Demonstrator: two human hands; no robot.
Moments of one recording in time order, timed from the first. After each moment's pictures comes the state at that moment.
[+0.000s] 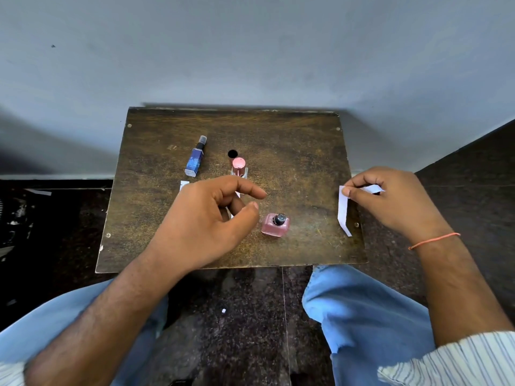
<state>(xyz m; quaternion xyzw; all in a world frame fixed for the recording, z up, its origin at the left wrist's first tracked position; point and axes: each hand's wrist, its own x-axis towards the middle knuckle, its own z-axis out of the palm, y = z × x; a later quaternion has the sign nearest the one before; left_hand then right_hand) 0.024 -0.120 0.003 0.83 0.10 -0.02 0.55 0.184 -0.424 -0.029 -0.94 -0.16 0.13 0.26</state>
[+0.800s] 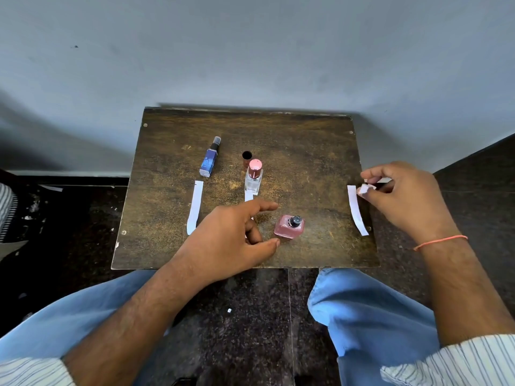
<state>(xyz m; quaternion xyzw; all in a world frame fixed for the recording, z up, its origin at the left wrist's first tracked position) 0.016 -0.124 -0.012 0.87 0.05 -0.13 0.47 0.188 -0.413 -0.032 -0.96 -0.12 0.07 0.24</state>
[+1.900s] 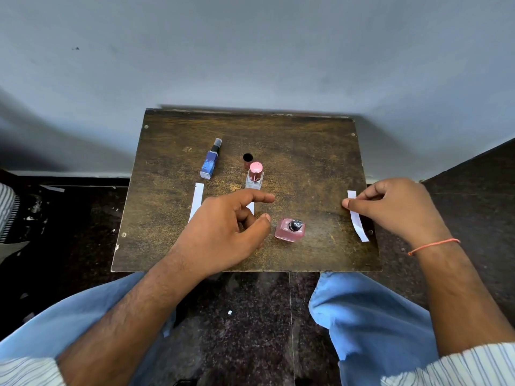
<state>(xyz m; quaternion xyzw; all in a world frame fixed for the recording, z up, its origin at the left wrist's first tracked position) 0.023 -0.117 -0.012 0.85 0.09 -0.06 0.51 0.180 -0.397 -0.026 -0.96 -0.04 0.18 0.22</state>
